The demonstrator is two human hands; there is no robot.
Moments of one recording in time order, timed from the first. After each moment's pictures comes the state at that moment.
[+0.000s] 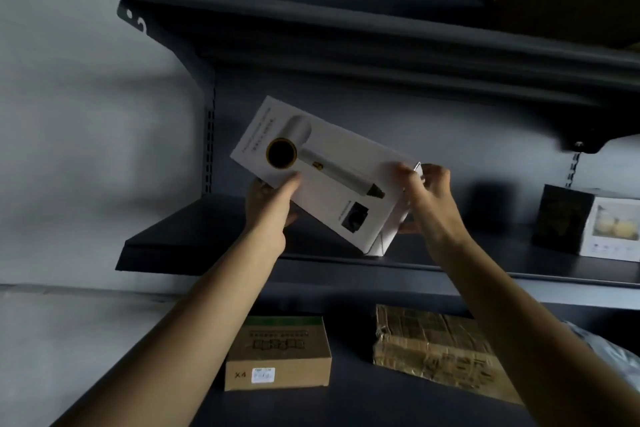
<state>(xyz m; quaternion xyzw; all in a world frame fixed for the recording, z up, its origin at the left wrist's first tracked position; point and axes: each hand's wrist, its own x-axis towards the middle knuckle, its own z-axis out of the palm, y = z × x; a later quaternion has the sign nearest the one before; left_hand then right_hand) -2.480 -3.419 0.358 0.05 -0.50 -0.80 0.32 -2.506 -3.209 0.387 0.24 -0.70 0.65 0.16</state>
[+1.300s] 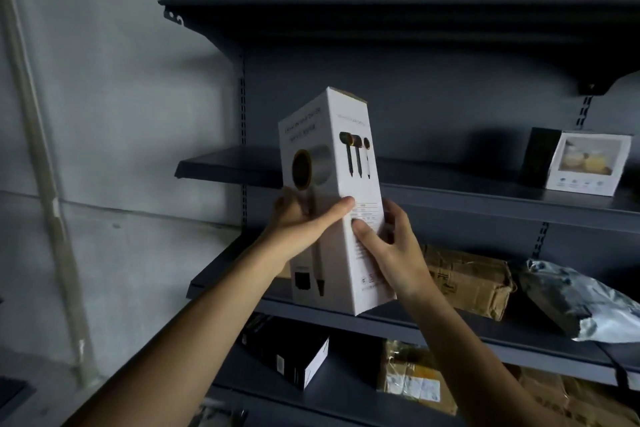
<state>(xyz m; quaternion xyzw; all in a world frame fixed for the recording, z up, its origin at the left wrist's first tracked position) -2.320 -3.240 0.291 0.12 -0.79 -0.54 0.26 -2.395 -3.086 0.258 0.35 -0.67 0.65 0.01</state>
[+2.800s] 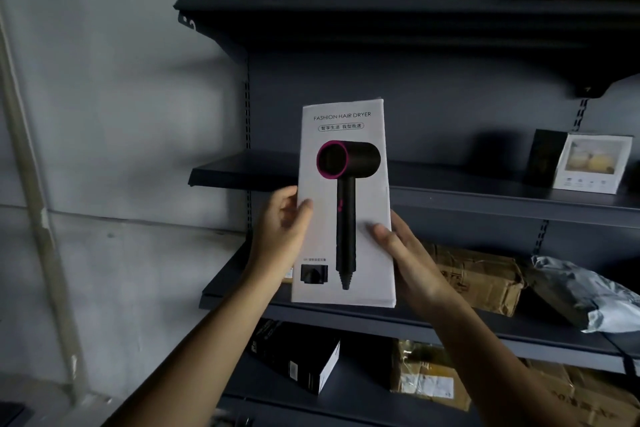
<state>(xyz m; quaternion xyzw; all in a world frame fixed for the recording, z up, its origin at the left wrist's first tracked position) -2.282 -3.277 0.285 0.08 -0.71 -0.55 0.42 -2.383 -3.108 0.253 0.36 -0.62 0.69 -0.14</state>
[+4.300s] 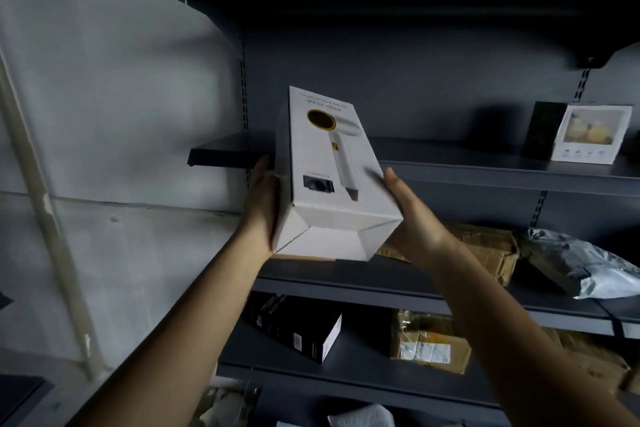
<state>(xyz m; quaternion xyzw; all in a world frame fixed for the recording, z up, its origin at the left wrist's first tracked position) -2.285 -3.294 0.295 0.08 -0.55 -0.76 0.32 -2.380 -3.116 0.280 0.30 -0.61 0.70 -0.23</state>
